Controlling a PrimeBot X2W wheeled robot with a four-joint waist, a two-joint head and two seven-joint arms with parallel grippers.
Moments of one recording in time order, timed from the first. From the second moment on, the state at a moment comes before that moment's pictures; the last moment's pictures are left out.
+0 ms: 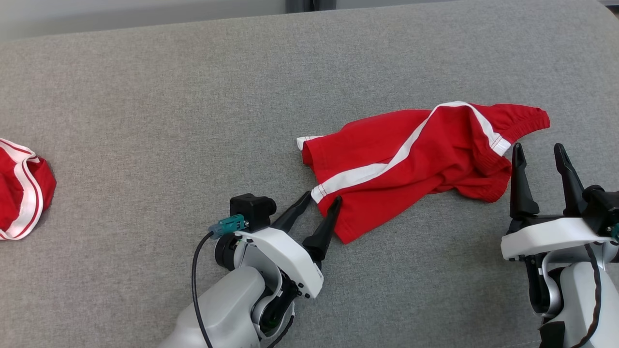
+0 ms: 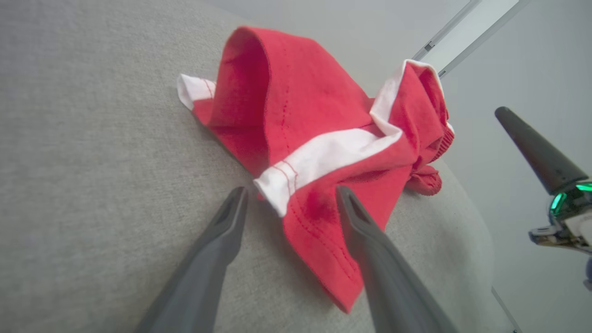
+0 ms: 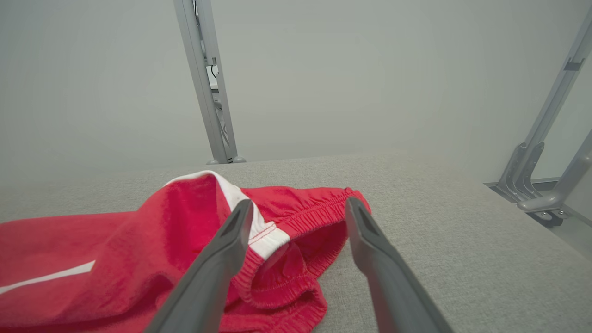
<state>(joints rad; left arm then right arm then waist) -0.60 0.05 -0.92 0.66 -1.04 -0.06 -0.26 -0.34 -0.05 -0.07 0.34 0.15 0.13 -0.26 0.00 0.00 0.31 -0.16</state>
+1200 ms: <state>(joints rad) -0.55 0.05 -0.82 0.57 -0.95 -0.06 -0.26 -0.45 -0.09 0.08 0.62 0.53 0.13 -0.26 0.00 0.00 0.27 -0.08</state>
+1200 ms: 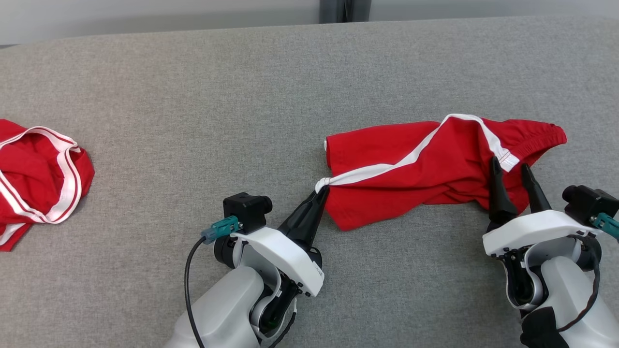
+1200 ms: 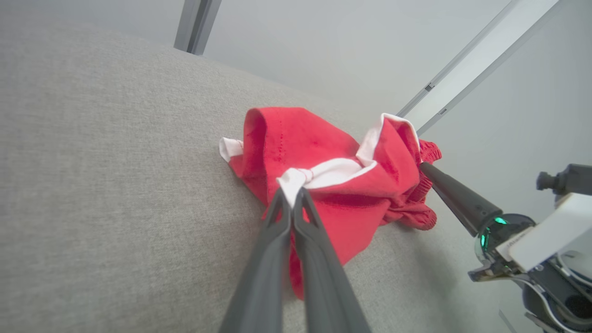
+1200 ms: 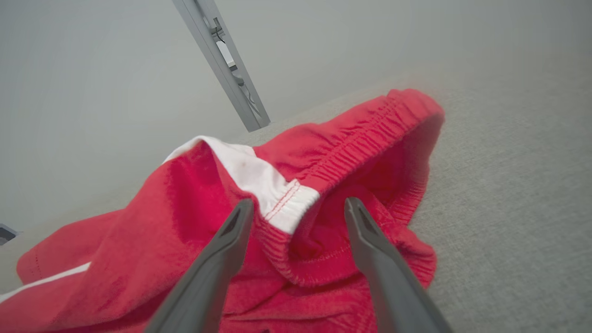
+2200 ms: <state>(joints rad) -0.48 0.05 -0.60 0.48 -0.84 -0.02 -0.26 -0.44 -0.21 0.28 0.46 0.92 0.13 -0.06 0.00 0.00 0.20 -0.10</state>
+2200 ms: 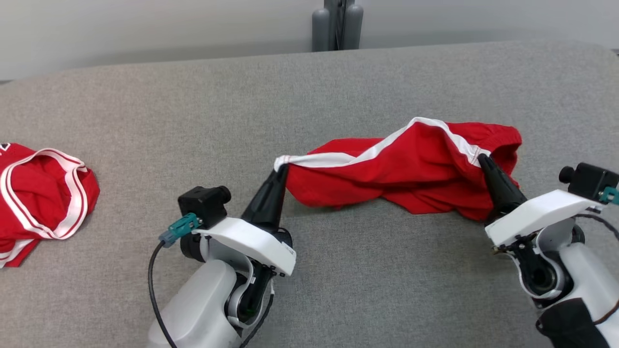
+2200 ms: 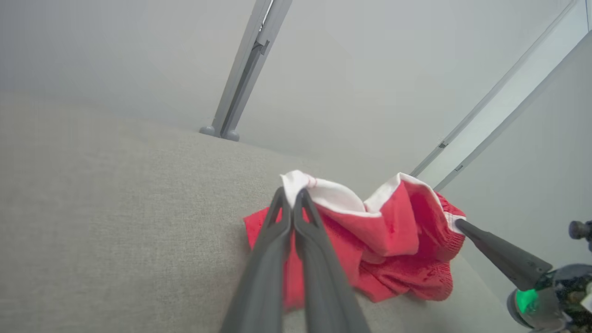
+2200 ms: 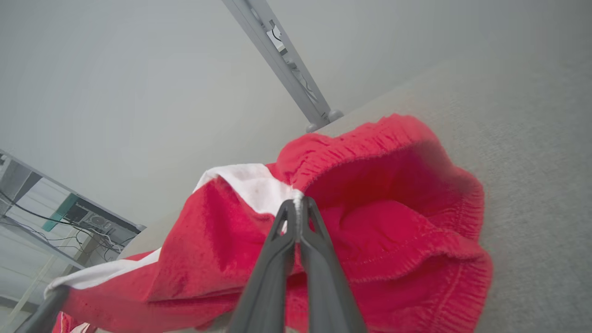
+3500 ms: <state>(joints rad) -0.45 0.05 -0.25 0.16 -0.61 0.06 -0.26 -0.80 -0.23 0.15 0.44 1.52 0.13 0.41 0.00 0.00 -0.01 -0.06</state>
